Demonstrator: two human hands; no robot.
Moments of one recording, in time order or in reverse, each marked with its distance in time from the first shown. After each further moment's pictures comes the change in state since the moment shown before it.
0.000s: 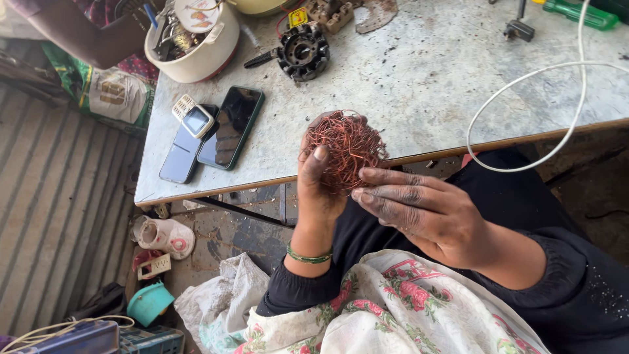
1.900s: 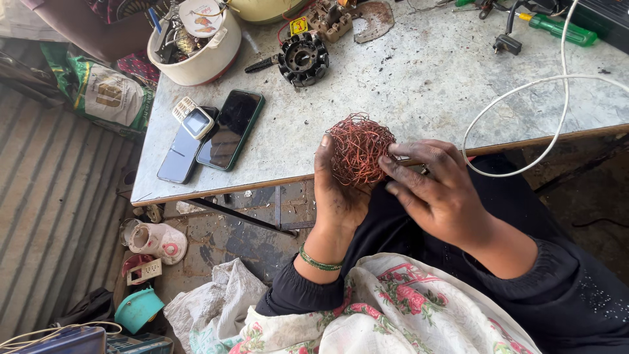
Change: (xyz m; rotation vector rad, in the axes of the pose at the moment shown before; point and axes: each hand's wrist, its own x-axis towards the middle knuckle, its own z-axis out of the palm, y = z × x) left_hand -0.005 -0.027 0.014 -0.058 0.252 -0.193; right_hand -0.020 0.028 0.001 -0.325 0.103 0.114
